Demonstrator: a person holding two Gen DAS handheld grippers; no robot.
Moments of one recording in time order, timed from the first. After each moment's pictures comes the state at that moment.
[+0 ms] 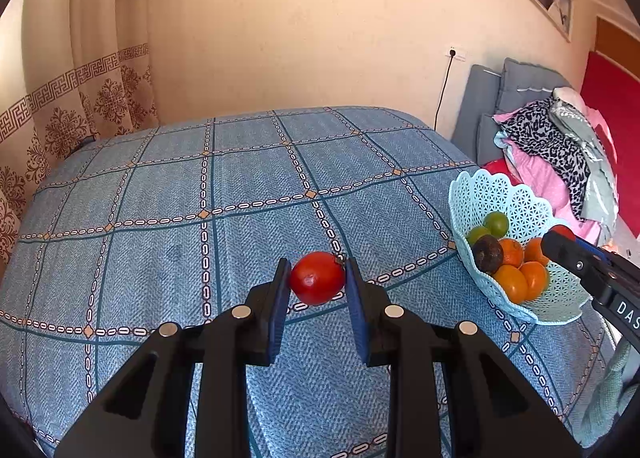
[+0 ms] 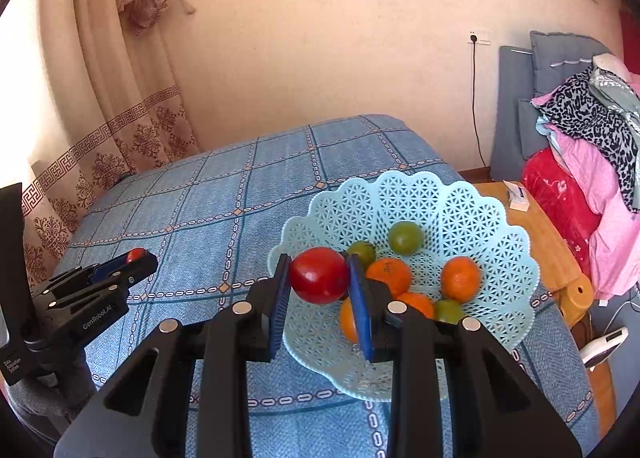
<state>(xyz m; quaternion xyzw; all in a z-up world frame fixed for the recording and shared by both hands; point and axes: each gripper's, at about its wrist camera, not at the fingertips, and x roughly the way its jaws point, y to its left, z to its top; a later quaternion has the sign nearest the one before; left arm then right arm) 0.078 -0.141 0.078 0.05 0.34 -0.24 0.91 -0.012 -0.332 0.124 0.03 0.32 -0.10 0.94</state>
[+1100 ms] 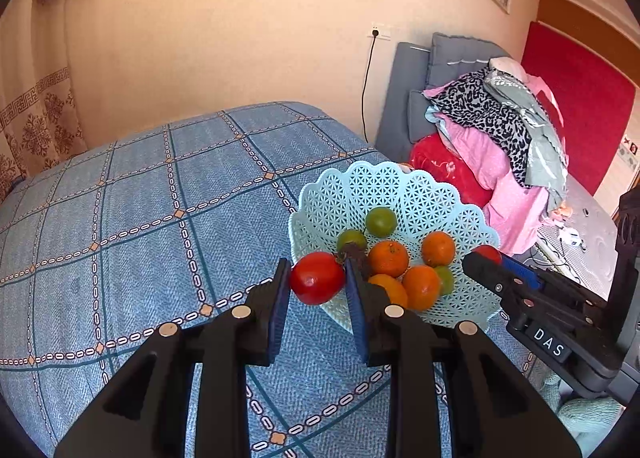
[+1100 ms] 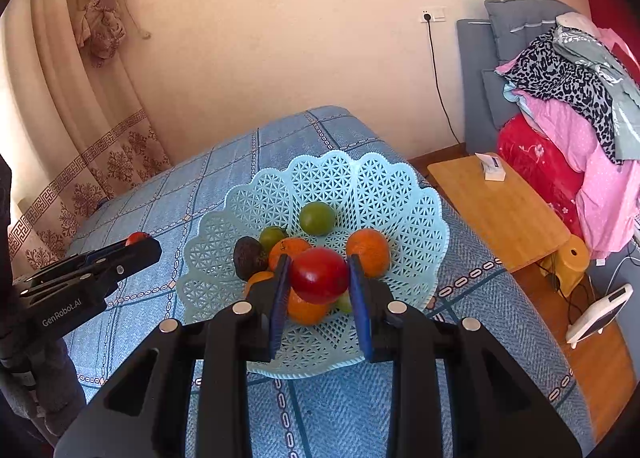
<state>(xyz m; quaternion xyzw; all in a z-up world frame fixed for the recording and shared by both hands) 0.044 -0.241 0.096 0.08 0.35 -0.35 0.86 -0.049 -0.398 0.115 0.10 0.31 -0.13 0.94</state>
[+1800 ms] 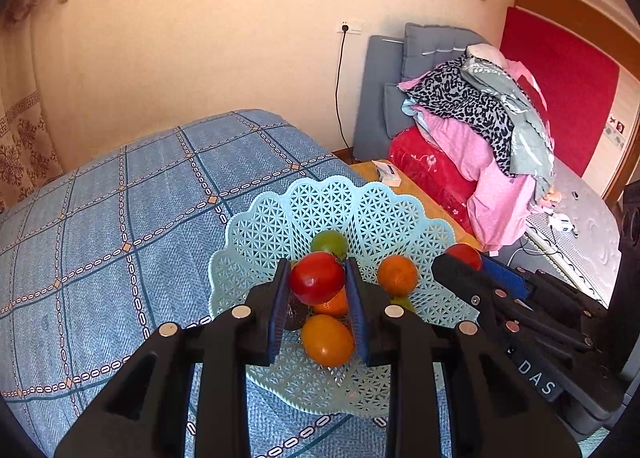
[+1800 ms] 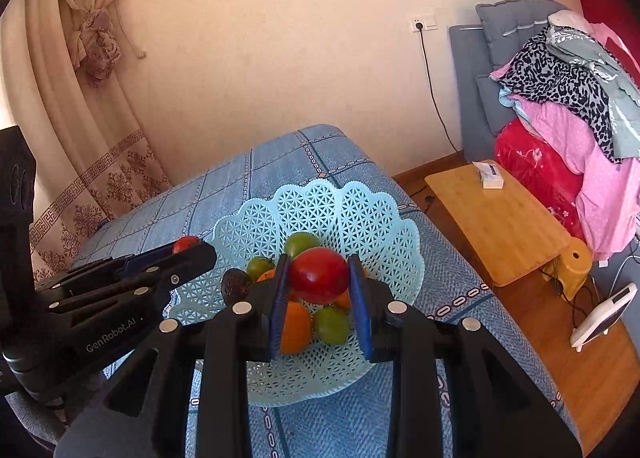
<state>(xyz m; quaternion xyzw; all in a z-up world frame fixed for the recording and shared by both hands) 0.045 -0.304 0.097 0.10 0.34 -0.38 0.85 -0.045 -0.419 0.128 0.11 0.28 -0.14 0.94</state>
